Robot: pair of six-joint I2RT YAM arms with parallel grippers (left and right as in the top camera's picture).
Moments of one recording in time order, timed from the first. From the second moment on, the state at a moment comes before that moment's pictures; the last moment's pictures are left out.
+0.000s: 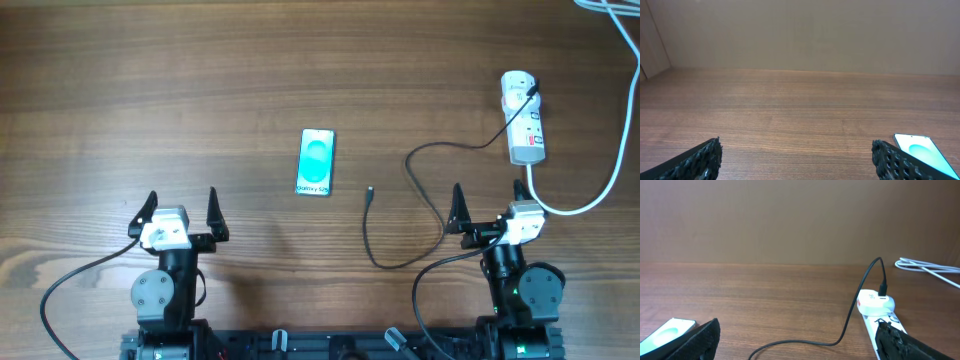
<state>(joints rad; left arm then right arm) 0.04 0.01 0.01 -0.07 -0.01 -0.02 0.02 0.02 0.01 0.00 -0.05 0.01</state>
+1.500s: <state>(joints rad) 0.04 0.01 0.01 0.07 0.27 -0.28 0.02 0.02 0.01 0.00 -0.05 0.01</state>
